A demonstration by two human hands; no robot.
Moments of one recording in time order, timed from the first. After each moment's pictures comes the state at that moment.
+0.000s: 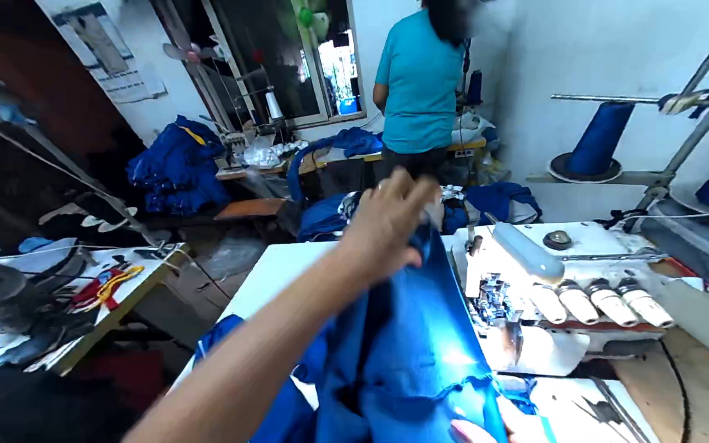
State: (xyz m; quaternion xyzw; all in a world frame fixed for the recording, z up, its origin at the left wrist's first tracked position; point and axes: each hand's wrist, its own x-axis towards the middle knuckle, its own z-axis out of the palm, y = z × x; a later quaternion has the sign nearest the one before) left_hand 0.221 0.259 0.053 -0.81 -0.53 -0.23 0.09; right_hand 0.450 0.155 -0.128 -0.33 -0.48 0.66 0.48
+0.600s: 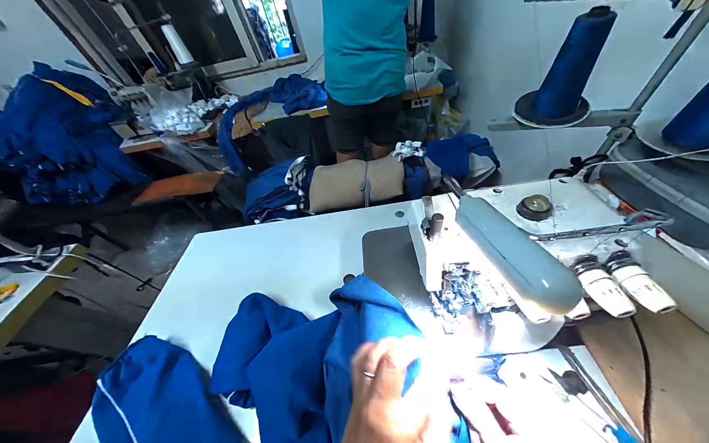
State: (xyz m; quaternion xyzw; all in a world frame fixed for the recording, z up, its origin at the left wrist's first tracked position) left_hand 0.295 0.186 -0.141 -0.73 -0.54 -0.41 0.04; right_hand 0.454 0.192 -0.173 -0.42 -0.53 0.48 0.56
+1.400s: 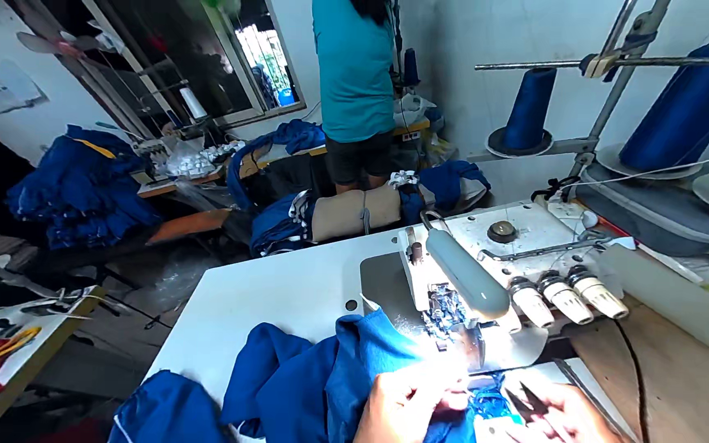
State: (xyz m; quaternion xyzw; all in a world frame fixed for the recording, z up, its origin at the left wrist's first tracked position) left_hand 0.304 0.200 -0.117 -0.57 -0.46 -0.50 -0.46; right_hand 0.531 0.200 -0.118 -0.47 -0.73 0.36 0.35
